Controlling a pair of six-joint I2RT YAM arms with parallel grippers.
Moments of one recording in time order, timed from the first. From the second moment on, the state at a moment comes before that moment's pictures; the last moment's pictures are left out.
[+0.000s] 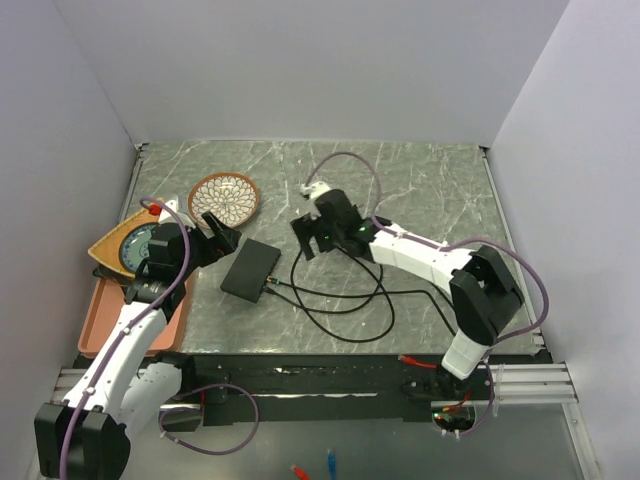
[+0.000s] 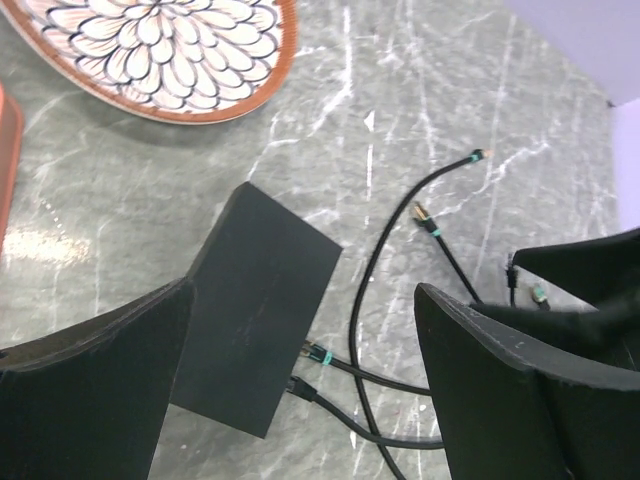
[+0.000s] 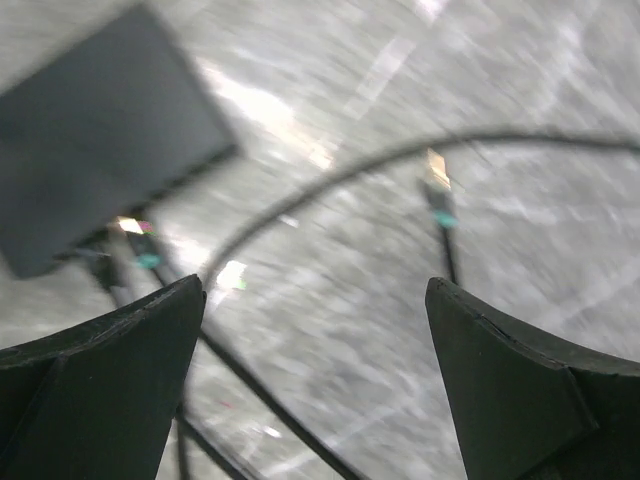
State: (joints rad) left arm -0.17 0.85 0.59 -0.16 0.06 -0.62; right arm 0.79 1.70 1.24 -0.26 0.10 0.13
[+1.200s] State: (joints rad) left arm -0.17 0.91 0.58 -0.11 0.16 -0.62; right arm 0.57 1.80 1.20 -0.26 0.11 0.27
